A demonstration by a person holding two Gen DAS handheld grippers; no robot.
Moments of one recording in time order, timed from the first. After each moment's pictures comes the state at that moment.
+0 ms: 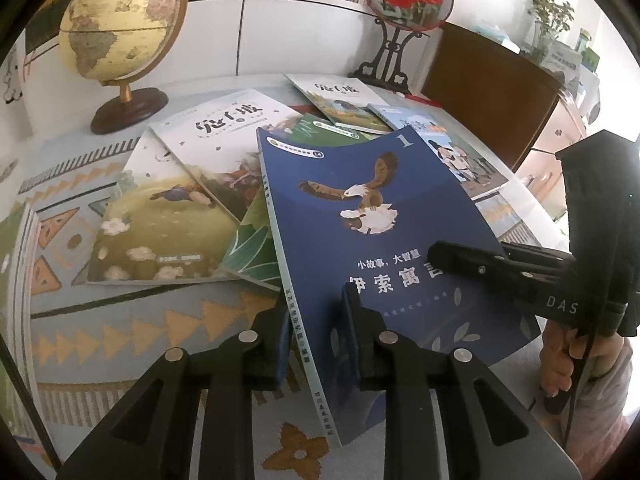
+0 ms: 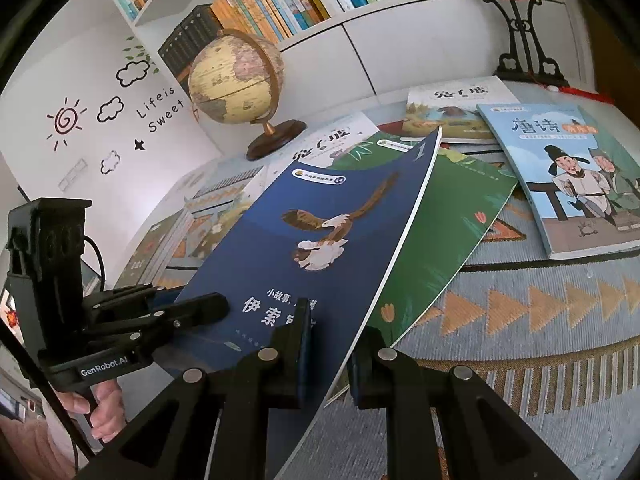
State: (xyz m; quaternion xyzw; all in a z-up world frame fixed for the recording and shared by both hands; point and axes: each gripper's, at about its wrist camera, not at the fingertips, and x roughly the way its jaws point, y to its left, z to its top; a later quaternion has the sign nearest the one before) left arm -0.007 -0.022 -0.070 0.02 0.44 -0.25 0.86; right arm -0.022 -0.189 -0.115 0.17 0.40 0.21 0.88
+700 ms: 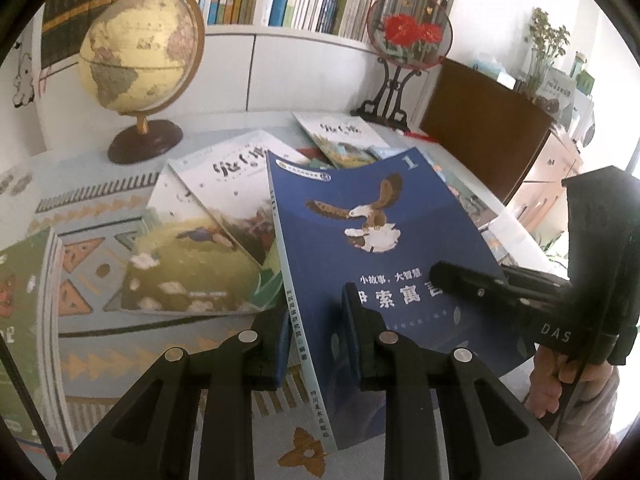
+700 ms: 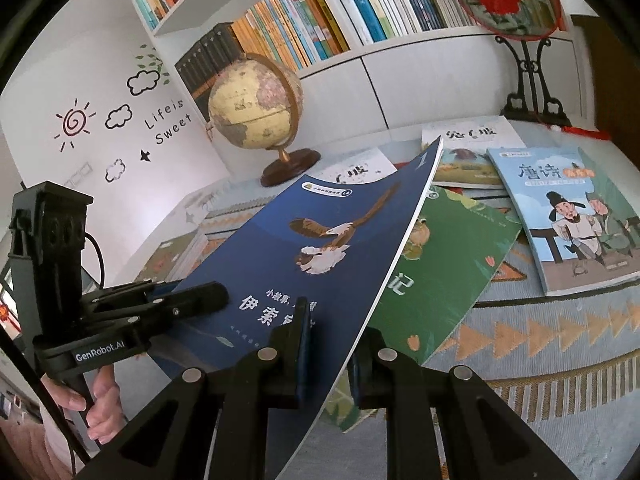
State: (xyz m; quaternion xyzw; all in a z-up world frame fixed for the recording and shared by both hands) left arm -0.009 -0.005 -0.031 -0.01 0.40 -0.25 0.88; right arm -0.032 -0.175 -0.077 0.16 0.35 0.21 0.90
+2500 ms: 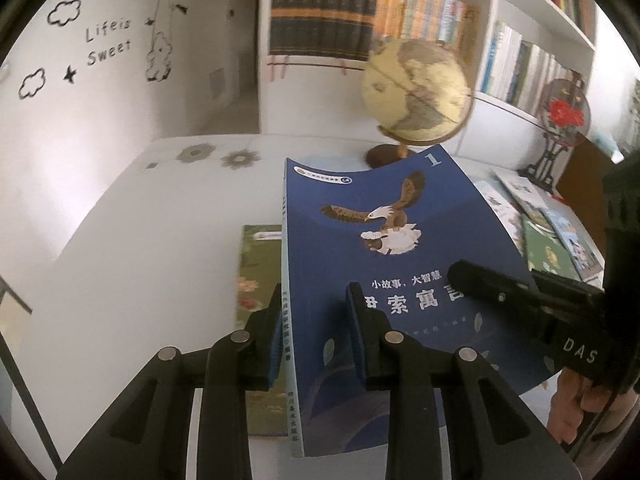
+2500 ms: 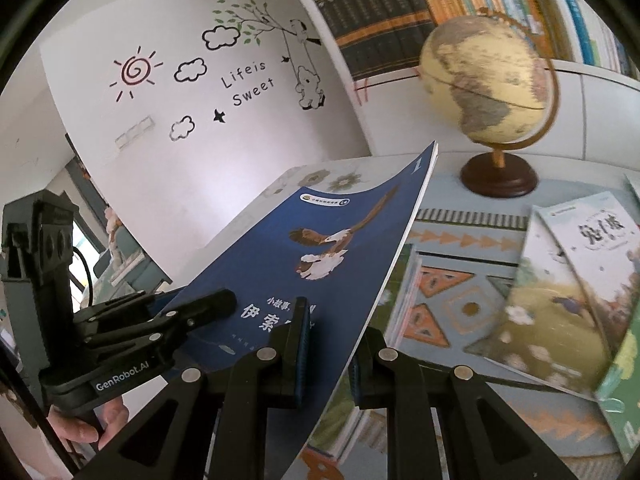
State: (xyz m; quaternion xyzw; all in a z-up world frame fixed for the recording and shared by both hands) left arm -0.011 0.290 0.003 -0.03 0.38 -0.04 0.92; right arm 0.027 0.140 -0.028 0.12 0.35 0.32 0.87
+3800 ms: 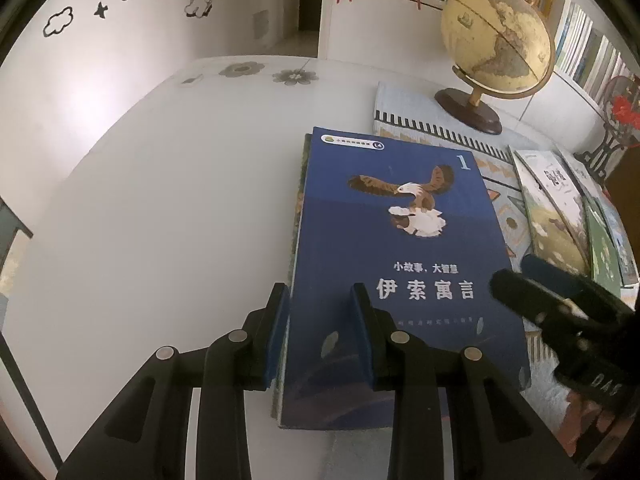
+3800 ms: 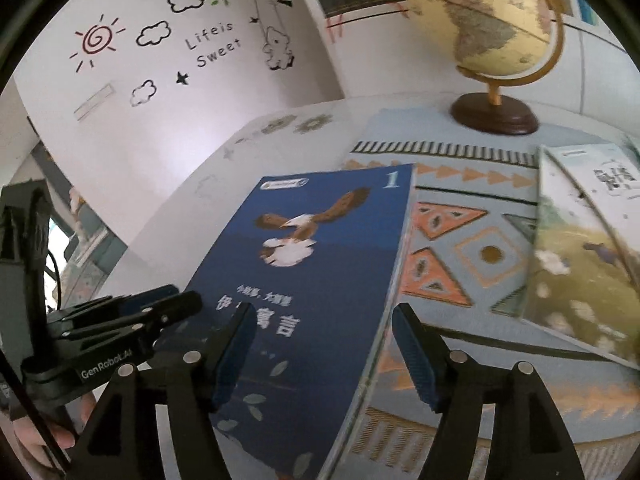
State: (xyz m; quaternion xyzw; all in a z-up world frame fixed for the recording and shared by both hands) left arm 0.007 0.323 -0.065 -0.06 0.47 0.03 0.88; right arm 0.047 0.165 -0.084 0.09 0.42 0.26 0.87
